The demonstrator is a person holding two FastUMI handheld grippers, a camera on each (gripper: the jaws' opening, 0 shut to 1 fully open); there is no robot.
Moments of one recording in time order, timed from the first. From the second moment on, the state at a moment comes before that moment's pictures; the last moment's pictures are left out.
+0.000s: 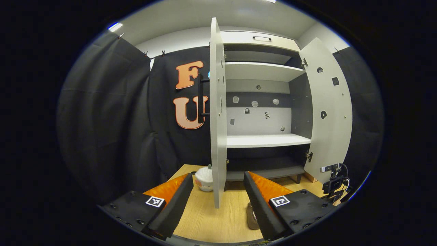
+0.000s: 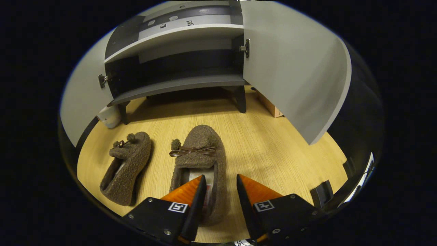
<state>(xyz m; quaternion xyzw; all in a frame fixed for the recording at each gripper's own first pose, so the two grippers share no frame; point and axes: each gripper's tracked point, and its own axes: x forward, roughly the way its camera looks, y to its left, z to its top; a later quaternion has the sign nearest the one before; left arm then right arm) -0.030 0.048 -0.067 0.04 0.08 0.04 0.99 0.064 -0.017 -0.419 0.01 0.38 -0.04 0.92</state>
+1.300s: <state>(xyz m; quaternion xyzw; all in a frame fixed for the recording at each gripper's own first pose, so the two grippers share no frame) -0.012 0.044 -0.075 0.04 0.08 0.02 1.00 0.151 0.064 -0.170 0.12 0.24 0.02 0.96</state>
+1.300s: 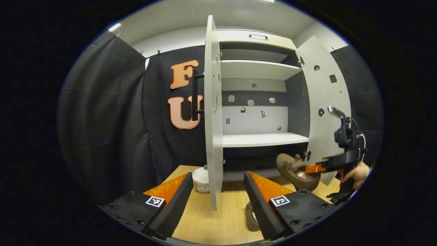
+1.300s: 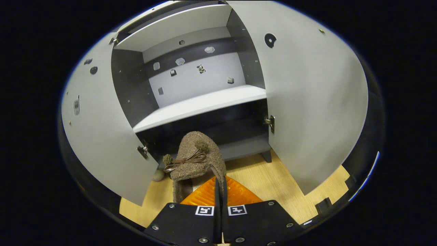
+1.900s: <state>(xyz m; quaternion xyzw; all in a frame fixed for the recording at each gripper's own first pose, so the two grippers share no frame) 0.013 0.059 -0.075 0.03 0.07 0.05 1.00 0.323 0.081 -0.008 0.10 0.12 0.01 0.99</state>
